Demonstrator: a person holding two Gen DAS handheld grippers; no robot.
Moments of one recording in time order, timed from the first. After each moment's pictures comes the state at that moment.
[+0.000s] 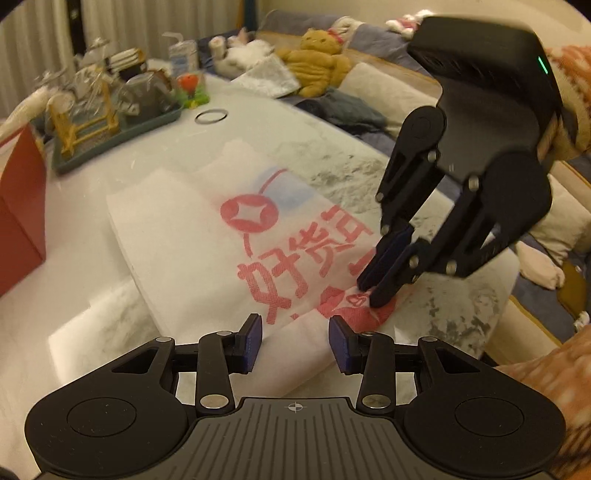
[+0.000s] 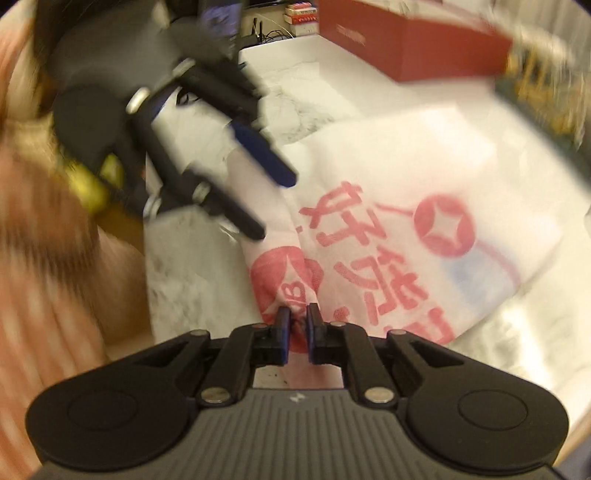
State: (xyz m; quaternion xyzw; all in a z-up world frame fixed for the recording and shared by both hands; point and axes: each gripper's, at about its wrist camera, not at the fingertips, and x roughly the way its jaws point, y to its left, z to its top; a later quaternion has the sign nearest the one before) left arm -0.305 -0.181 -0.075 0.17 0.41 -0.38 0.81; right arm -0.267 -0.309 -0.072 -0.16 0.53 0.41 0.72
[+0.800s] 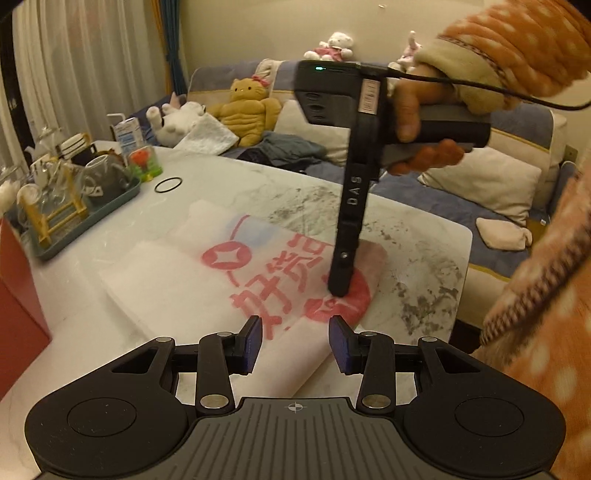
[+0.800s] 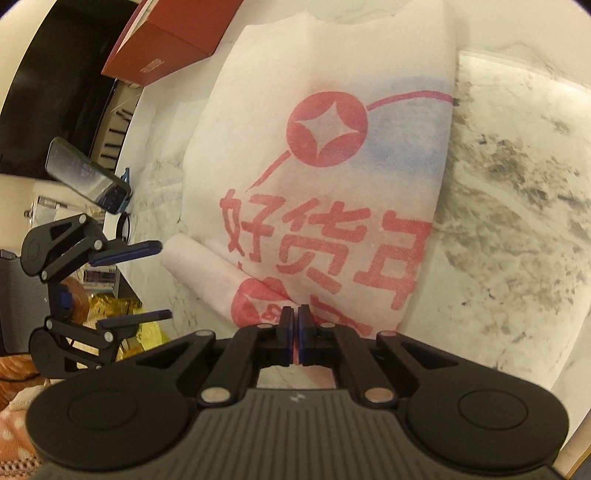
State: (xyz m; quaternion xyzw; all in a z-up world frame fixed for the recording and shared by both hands) left arm -0.324 -0.147 -0.051 0.24 0.28 -0.50 0.79; right arm -0.210 -0.358 -0.111 0.16 0.67 0.26 0.67
